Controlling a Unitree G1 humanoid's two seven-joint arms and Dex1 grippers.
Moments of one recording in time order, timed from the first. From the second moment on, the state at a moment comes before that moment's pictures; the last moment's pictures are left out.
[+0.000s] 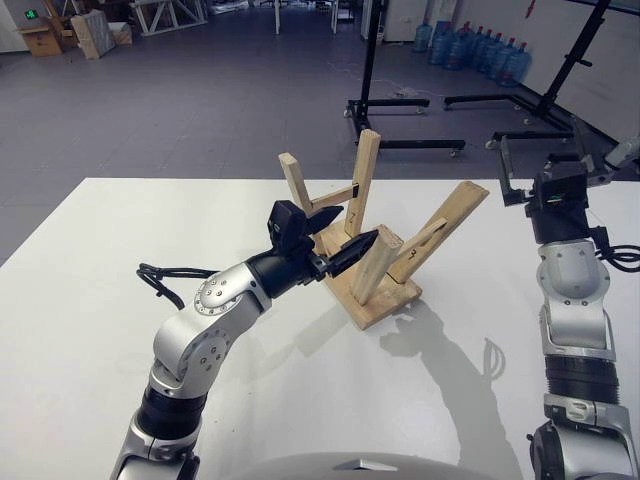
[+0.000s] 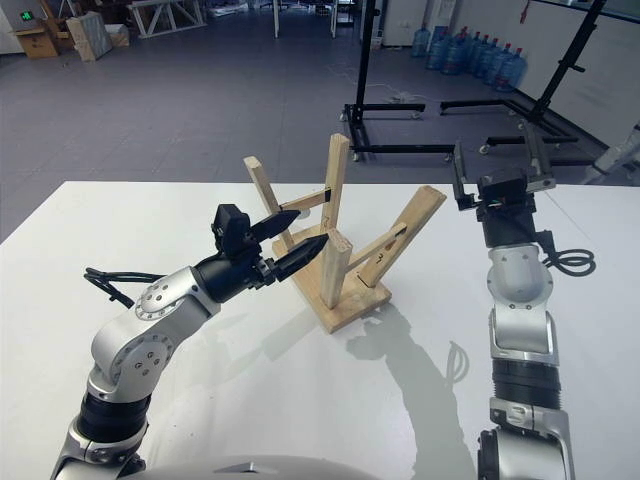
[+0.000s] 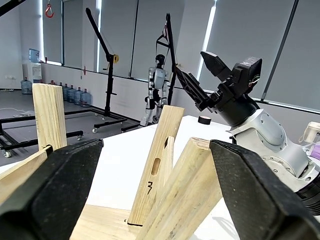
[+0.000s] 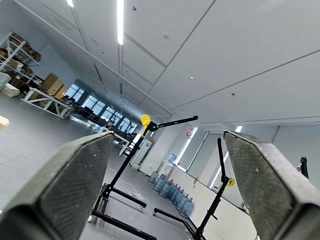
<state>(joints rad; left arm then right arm) -0.25 0.20 -0.19 -0.54 -0.61 0.63 -0.37 -0.29 -0.50 -0.27 0.02 -0.10 -0.33 0.08</state>
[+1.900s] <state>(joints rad) -0.25 0.18 -0.19 -0.54 -0.58 0.61 -0.36 -0.16 -0.70 -0.03 -0.02 -0.38 -0.44 0.30</state>
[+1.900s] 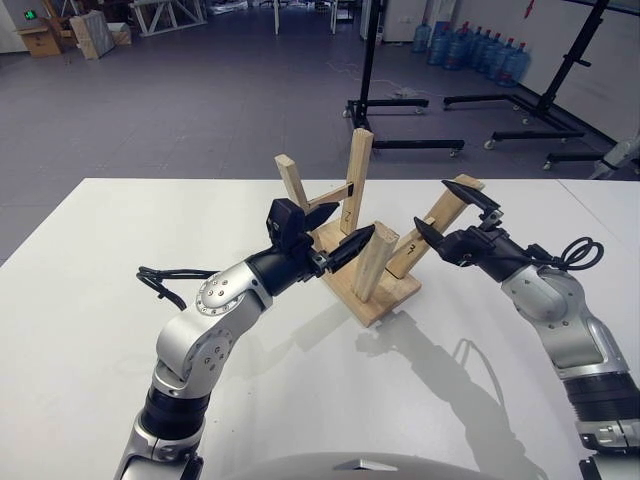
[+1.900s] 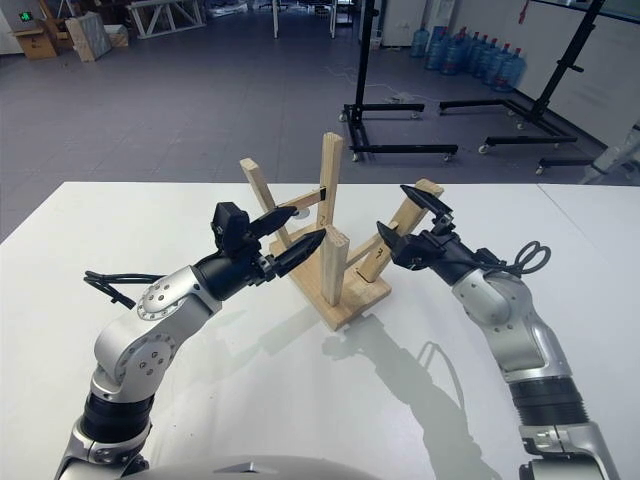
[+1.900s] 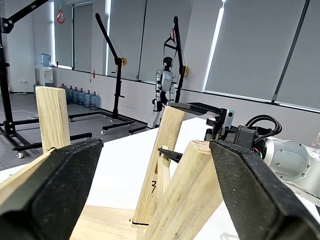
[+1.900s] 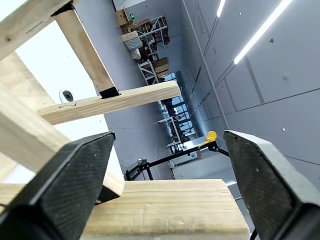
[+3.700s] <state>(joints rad) -0.27 0.19 -0.19 -0.51 -0.59 0.61 -0.40 -0.96 -0.60 -0.16 1.10 0.05 -0.37 0.51</state>
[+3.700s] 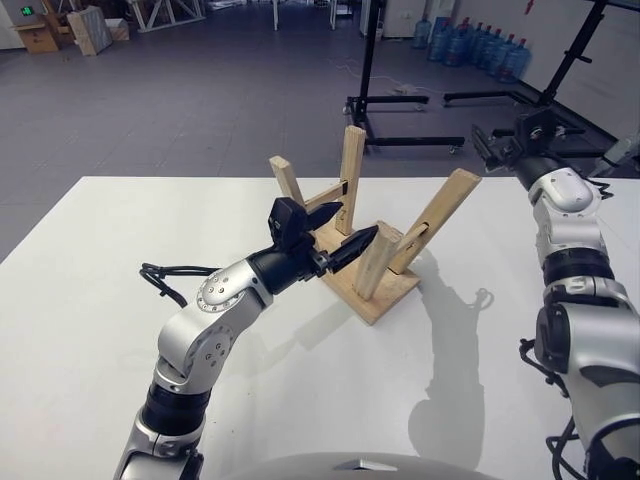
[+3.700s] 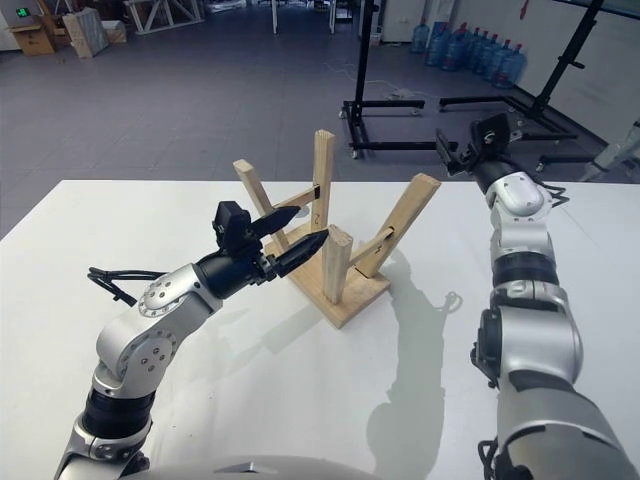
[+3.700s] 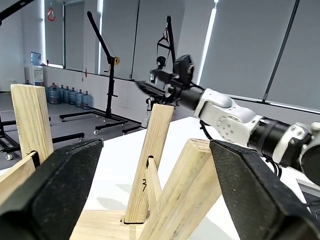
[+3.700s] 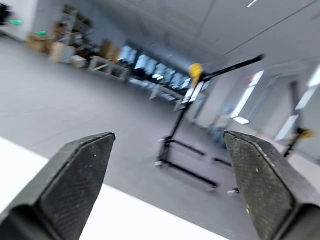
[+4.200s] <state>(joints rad) -0.25 0.24 -0.20 -0.50 -0.63 0.68 -0.44 -0.94 -0.54 -0.20 1.16 0.12 -0.40 0.70</state>
